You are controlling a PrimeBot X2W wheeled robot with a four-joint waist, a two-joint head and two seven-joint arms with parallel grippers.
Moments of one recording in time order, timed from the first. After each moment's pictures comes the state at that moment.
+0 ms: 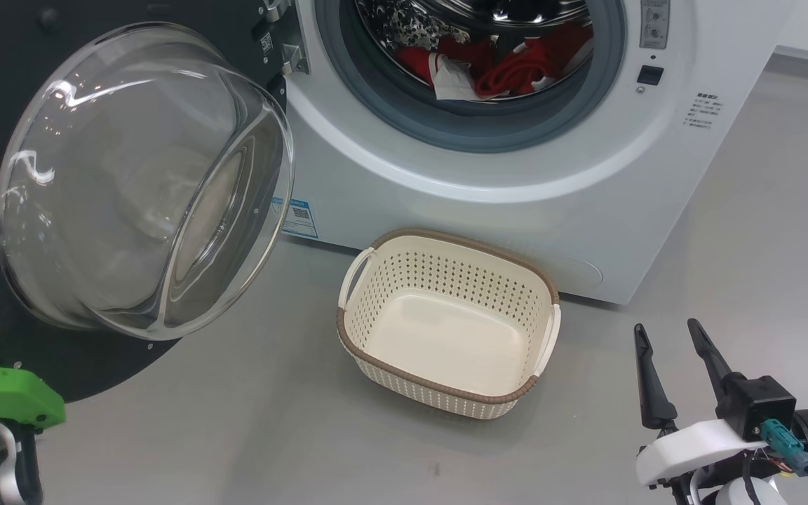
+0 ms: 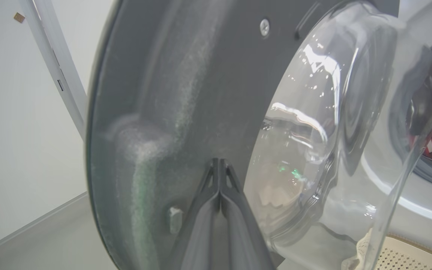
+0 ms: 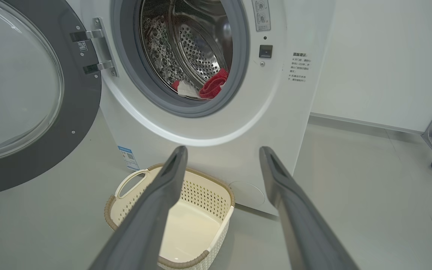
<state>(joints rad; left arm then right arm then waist) -0.20 0.23 0.11 0.33 -0.41 0.11 -0.11 0.03 -0.12 0.17 0.19 0.27 -0.05 -0.26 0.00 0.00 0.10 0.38</state>
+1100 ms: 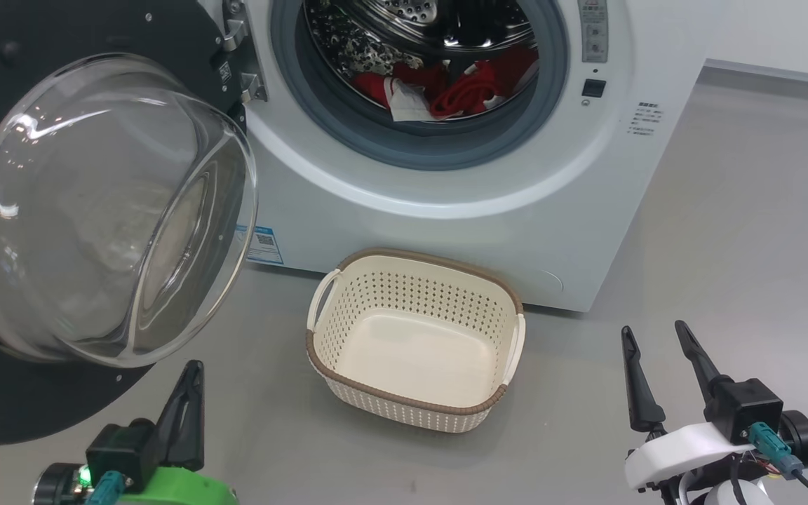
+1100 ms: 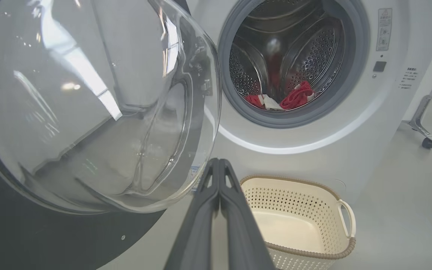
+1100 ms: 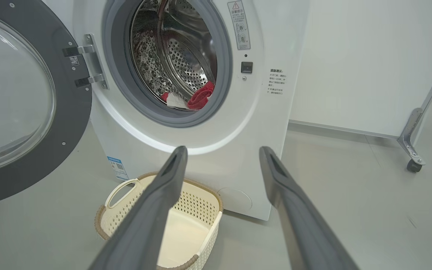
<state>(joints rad) 0.05 0.10 -0.18 0.10 -0.31 0.04 -0.18 0.03 -0.10 0.18 0.18 0.25 -0.05 -0.26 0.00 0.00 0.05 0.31</state>
